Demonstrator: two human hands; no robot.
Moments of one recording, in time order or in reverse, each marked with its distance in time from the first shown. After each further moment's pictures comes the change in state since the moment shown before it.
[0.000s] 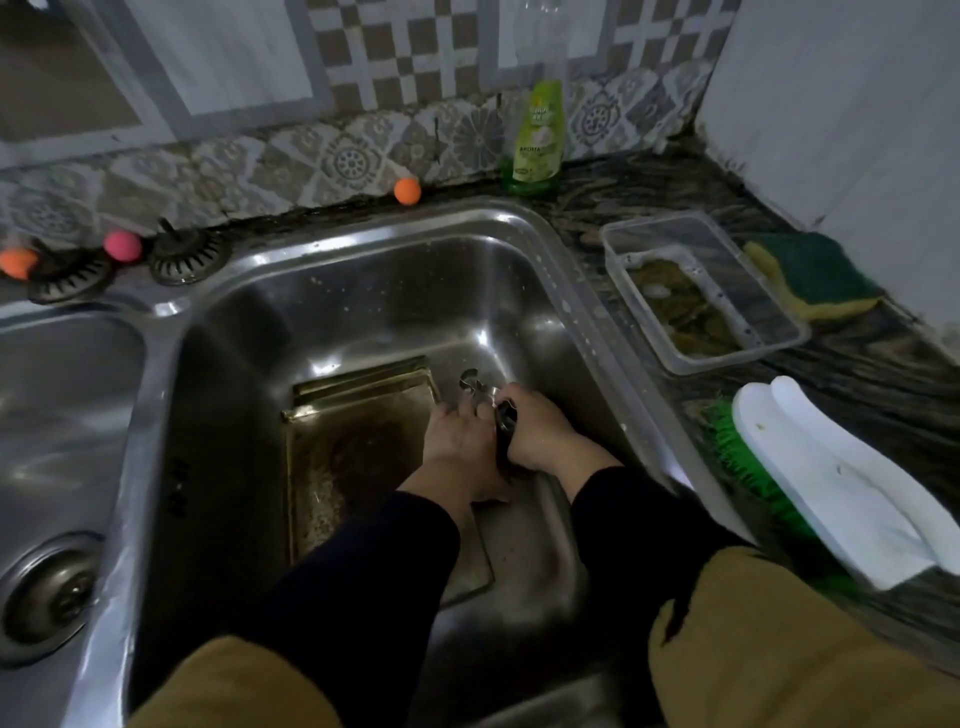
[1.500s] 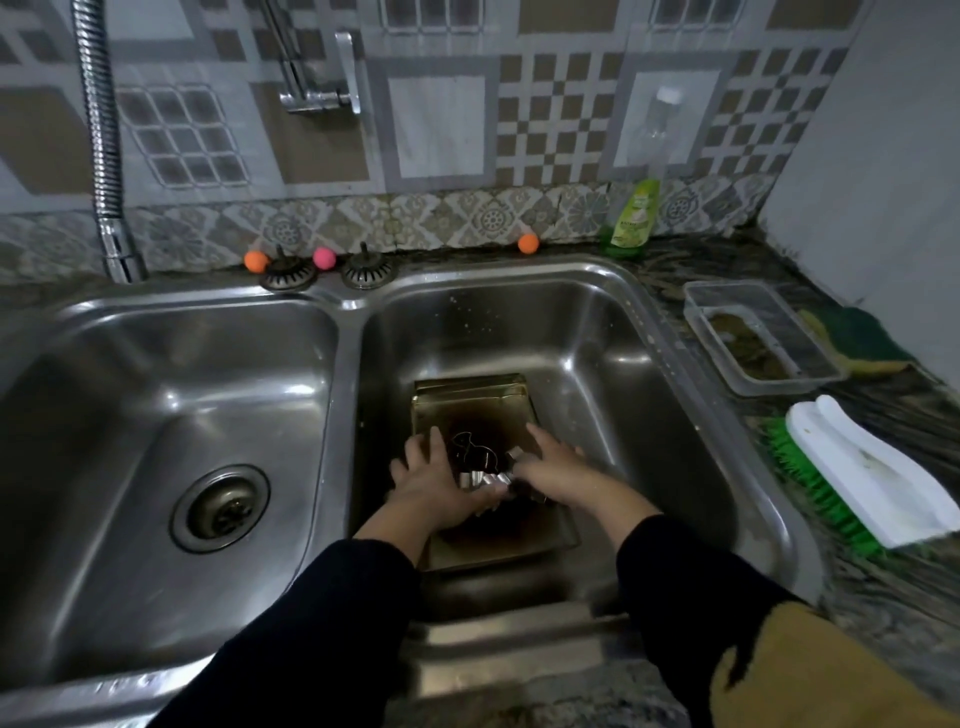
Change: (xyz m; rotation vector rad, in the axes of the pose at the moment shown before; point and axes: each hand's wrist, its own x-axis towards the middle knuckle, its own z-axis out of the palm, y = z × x) left_hand -0.149 -0.098 0.011 -0.794 -0.132 -0.490; right_hand -0.090 -0.064 0.050 0.054 -0.171 -0.021
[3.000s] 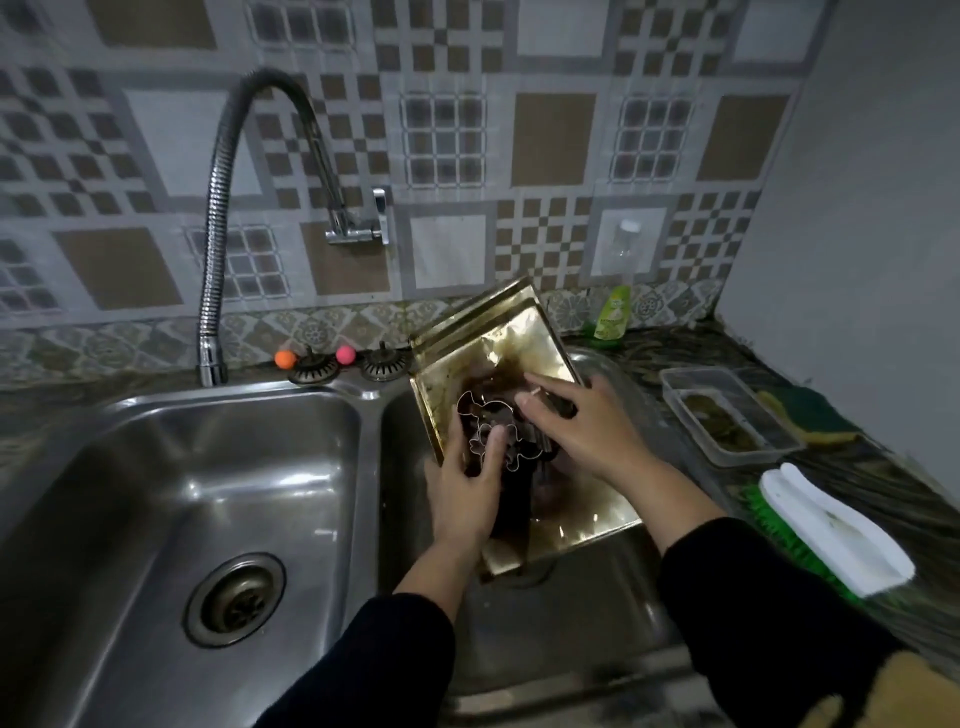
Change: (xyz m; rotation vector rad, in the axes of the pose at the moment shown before) left_hand -0.055 0.044 -0.049 -0.916 0.333 0.319; right_hand -0.077 -0.085 -0.074 0.037 0.533 -0.426
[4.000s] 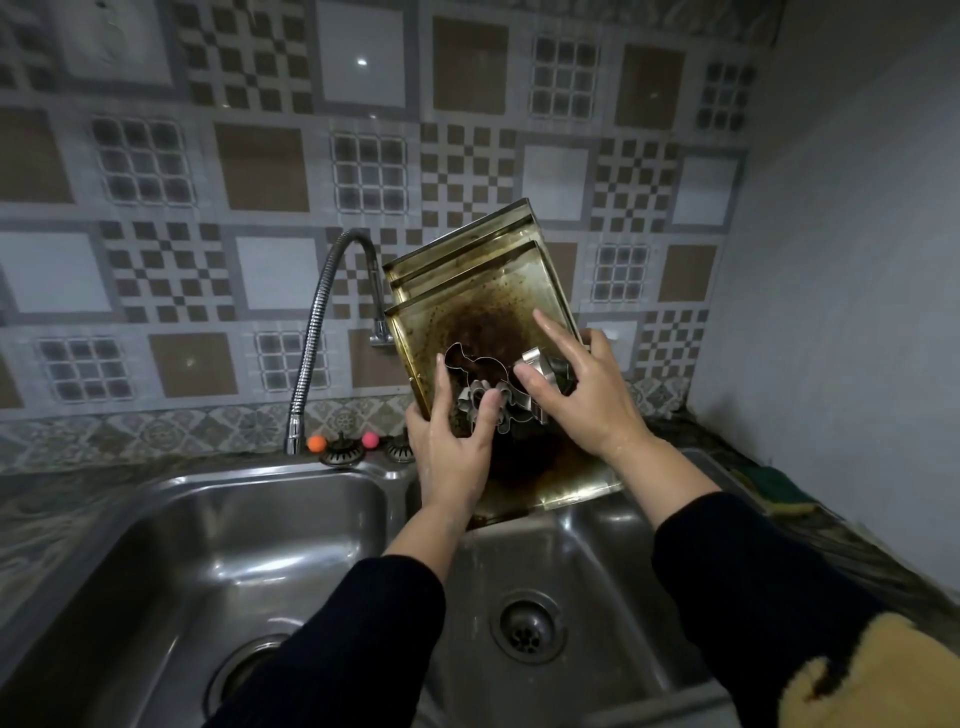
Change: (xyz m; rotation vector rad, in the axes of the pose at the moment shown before) left_hand -0.020 0.107 -0.068 -0.042 0.184 0.502; right_hand -0.034 -0.126 -0.045 -0.092 0.327 -0.362
